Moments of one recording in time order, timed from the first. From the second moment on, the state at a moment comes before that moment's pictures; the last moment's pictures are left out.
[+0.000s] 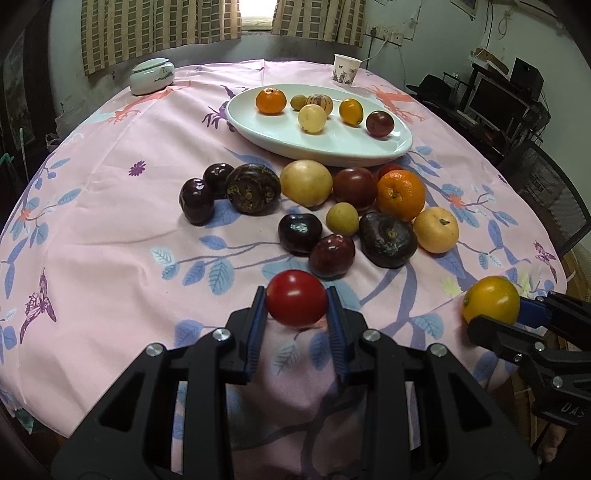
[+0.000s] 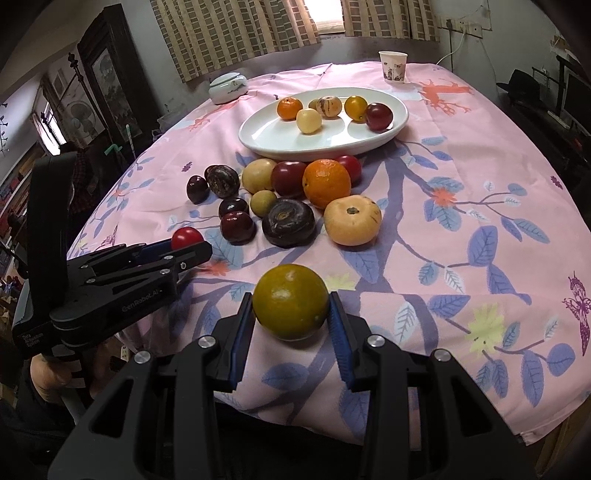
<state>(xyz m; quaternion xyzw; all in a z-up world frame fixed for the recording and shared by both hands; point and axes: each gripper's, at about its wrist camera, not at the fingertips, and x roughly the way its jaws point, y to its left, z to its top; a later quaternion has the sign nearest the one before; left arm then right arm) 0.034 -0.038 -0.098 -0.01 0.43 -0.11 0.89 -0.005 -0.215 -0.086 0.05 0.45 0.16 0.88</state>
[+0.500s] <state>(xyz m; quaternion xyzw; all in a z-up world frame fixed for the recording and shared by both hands) 0.100 -0.020 -0.052 -0.01 0.42 -0.11 0.90 0.057 -0.207 -0.061 0.03 0.44 0.18 0.88</state>
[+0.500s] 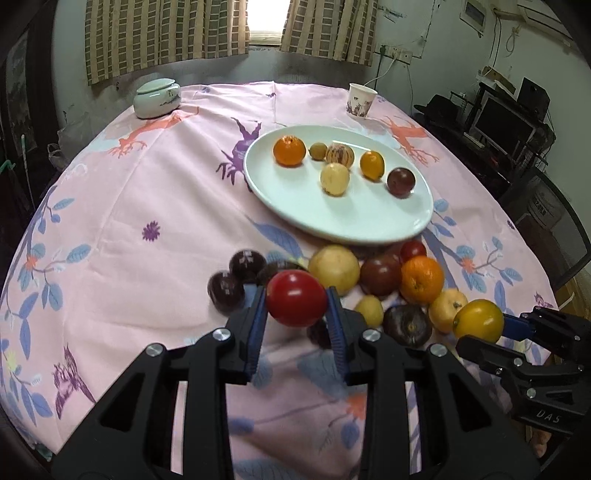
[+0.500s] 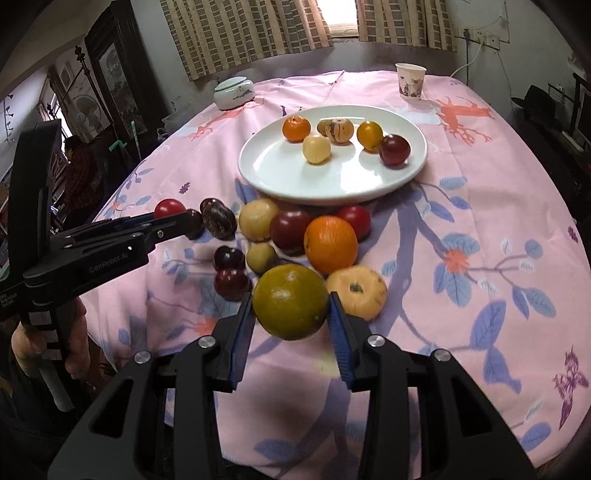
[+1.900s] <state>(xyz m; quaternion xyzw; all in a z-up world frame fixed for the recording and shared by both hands) 0.112 0.020 0.010 -0.05 0.34 -0.06 0.94 0.127 -0.244 -0.029 0.02 0.43 0.10 0.90</state>
